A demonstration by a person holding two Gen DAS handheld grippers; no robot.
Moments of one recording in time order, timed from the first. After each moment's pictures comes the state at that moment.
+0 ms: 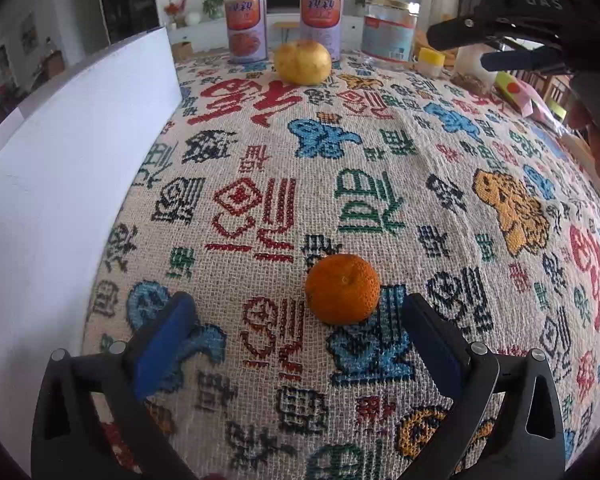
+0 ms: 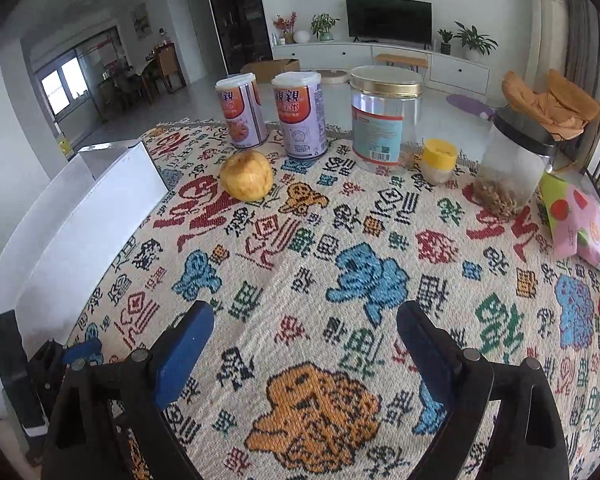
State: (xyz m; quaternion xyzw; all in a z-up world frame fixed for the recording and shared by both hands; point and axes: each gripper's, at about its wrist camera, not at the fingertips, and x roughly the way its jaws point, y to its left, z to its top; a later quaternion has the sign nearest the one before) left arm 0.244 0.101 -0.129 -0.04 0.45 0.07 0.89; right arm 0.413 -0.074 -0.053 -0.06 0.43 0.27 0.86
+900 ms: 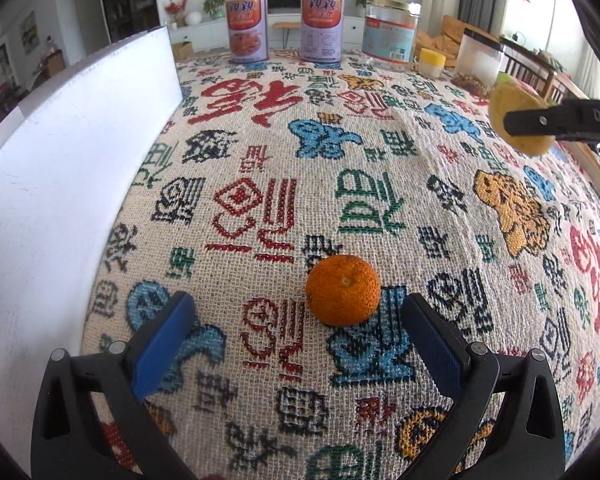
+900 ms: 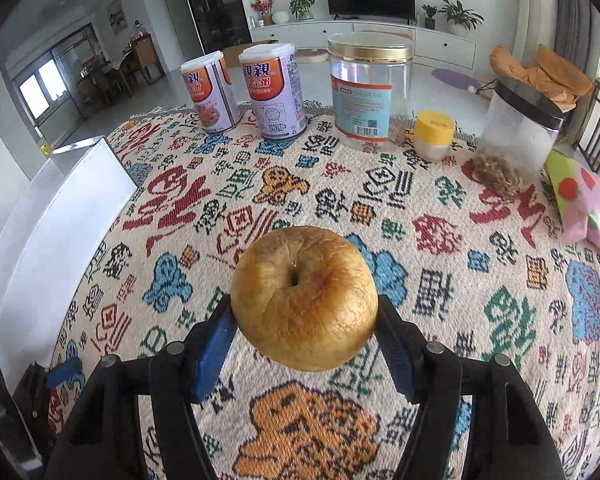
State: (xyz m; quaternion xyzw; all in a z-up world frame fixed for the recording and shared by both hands) left arm 0.244 0.101 -0.129 -0.04 0.45 0.08 0.89; right arm 0.407 -0.098 -0.080 -0.05 0.48 0.22 0.85
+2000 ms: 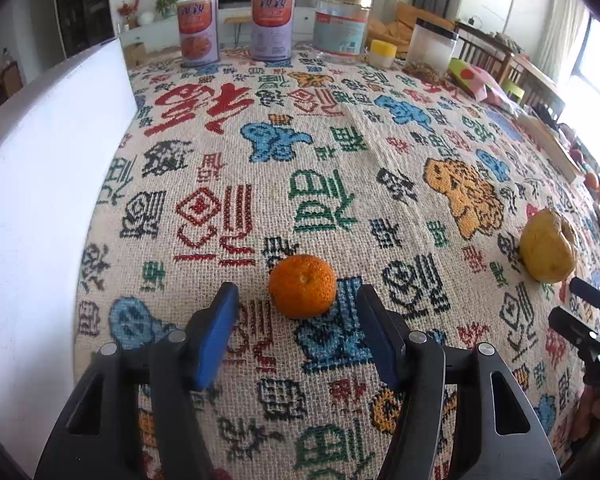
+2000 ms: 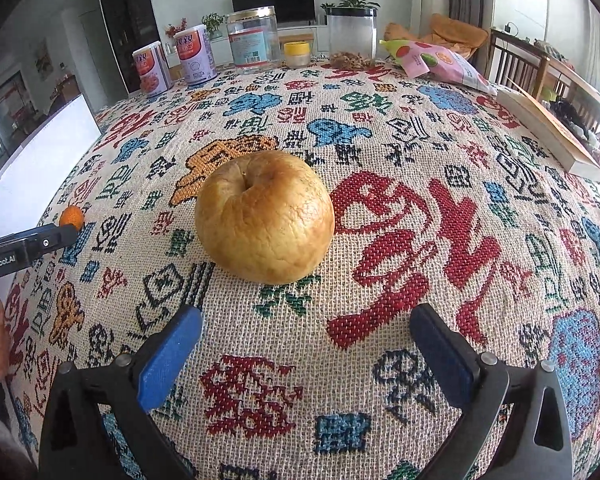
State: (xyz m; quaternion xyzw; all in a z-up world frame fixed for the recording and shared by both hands) left arm 0.246 0.095 -0.116 -0.02 0.46 -0.01 0.89; right arm 0.218 -0.187 -0.135 0.03 0.45 0.08 0.89
